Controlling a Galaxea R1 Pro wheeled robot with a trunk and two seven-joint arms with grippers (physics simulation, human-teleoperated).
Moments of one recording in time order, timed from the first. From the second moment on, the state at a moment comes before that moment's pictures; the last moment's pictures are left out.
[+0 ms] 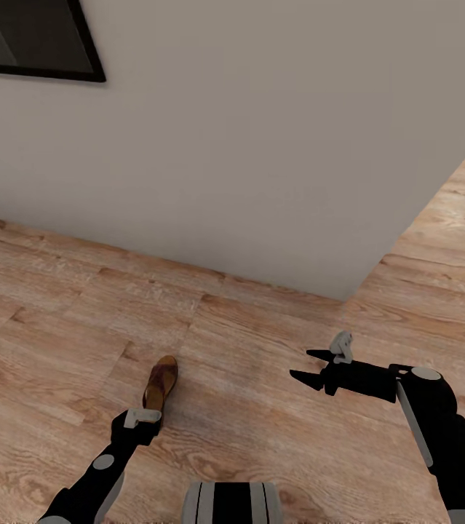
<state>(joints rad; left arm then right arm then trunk) -0.48 0.04 -0.01 -0.48 -0.10 -0.18 -0.01 -0.43 -0.20 -0.11 -1.47 0.04 0.60 1.11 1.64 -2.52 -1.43</state>
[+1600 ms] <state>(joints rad) -0.51 0.03 -0.01 -0.51 -0.03 -0.18 0.00 -0.43 -0.20 -0.13 -1.47 0.04 0.60 1.11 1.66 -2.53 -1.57</state>
